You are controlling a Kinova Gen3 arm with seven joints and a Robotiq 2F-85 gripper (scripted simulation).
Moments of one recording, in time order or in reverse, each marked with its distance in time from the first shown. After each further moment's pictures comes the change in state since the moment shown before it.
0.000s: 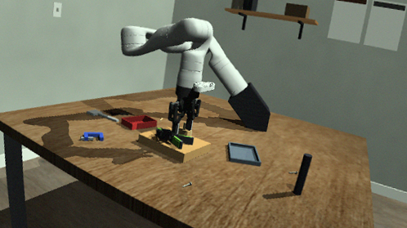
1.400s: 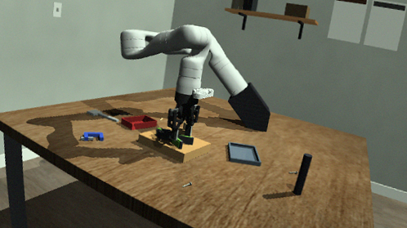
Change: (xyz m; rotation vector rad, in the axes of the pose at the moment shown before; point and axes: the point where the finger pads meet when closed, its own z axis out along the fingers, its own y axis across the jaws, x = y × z) arm 0.000 0.000 0.021 0.000 0.000 0.000
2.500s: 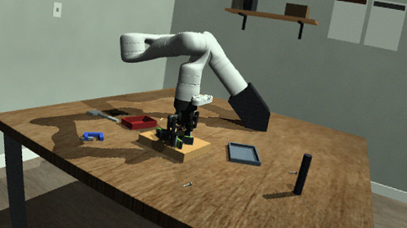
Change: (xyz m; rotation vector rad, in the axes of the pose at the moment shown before) arm 0.000 0.000 0.020 0.000 0.000 0.000
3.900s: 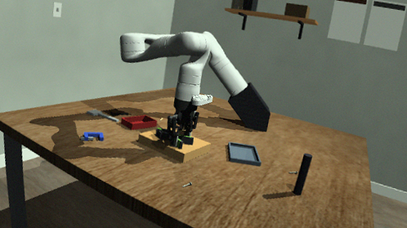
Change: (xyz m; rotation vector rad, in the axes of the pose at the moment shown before) arm 0.000 0.000 0.000 0.000 0.000 0.000
